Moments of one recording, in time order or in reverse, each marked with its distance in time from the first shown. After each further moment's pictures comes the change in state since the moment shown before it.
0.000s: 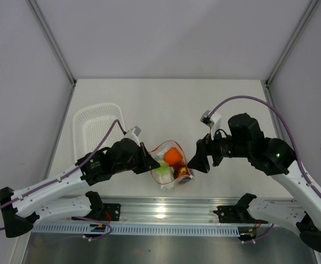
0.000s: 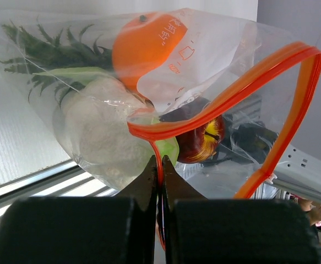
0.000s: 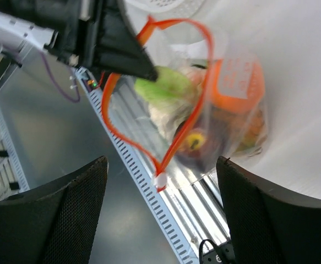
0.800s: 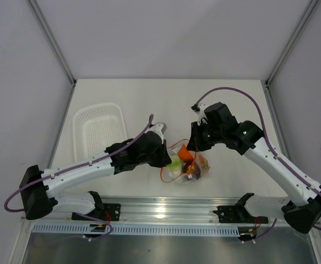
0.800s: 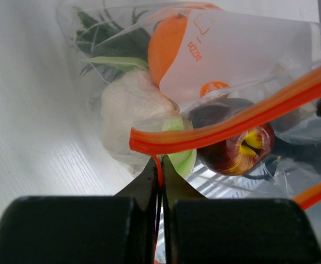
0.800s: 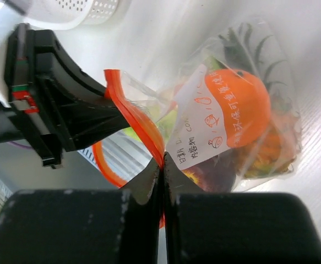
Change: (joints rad) left arm -0.014 0.328 0.108 0.128 -0.024 0.331; right arm -0.027 0.228 0.002 0.035 0.179 0.192
